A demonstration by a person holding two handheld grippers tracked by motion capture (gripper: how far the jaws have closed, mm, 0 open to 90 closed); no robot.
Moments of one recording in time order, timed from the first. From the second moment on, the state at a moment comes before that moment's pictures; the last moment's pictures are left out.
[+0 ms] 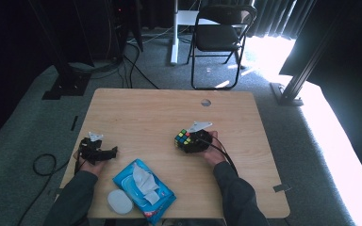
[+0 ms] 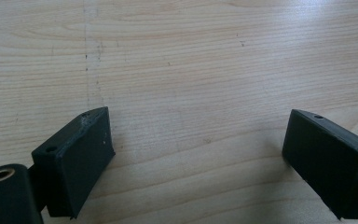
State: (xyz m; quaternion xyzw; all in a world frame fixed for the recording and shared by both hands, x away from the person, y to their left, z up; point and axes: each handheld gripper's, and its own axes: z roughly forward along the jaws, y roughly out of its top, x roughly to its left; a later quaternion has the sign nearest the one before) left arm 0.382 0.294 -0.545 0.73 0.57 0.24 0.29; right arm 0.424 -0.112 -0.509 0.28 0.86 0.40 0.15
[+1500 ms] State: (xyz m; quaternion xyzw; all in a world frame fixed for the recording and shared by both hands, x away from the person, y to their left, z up) left arm 0.381 0.293 -0.545 0.72 0.58 0.24 0.29; right arm 0.397 -0.143 -0.539 0.29 0.86 0.39 0.13
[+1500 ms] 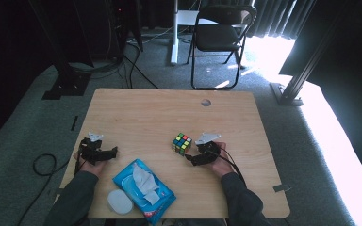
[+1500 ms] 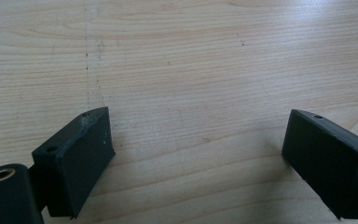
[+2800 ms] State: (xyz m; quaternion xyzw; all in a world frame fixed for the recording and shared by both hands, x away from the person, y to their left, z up) left arm 0.359 0.273 -0.512 0.75 0.51 0.20 0.36; right arm 0.388 -0.155 -0.549 0.32 0.86 0.37 0.14
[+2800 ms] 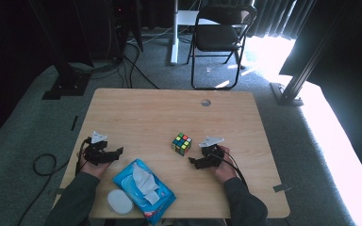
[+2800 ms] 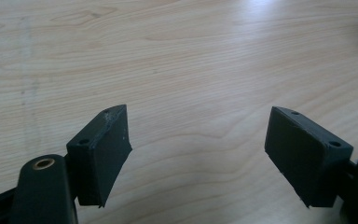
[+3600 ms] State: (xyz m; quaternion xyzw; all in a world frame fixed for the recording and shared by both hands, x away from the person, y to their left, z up) left arm 0.316 0.247 -0.461 0.78 0.43 0.13 0.43; right arm 0.384 -0.153 -0.549 0.34 0.85 0.37 0.14
